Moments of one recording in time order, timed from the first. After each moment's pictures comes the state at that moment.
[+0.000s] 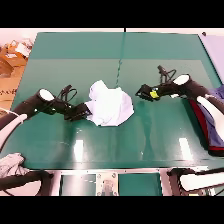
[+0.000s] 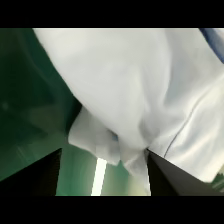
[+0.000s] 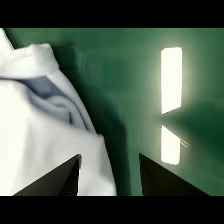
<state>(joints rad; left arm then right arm) -0.19 -1.39 0.82 0.76 -0.92 -1.41 0.05 -1.62 1.17 -0.78 0.92 1.34</state>
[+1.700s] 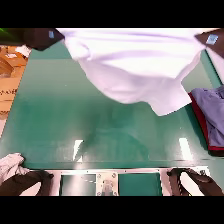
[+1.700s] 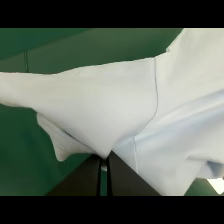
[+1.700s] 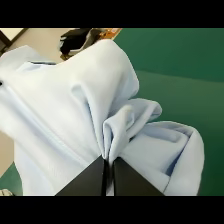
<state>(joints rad) -0.27 -1.07 1.75 1.18 -1.32 -1.46 -0.24 -0.84 1.42 -0.57 1.34 1.26</state>
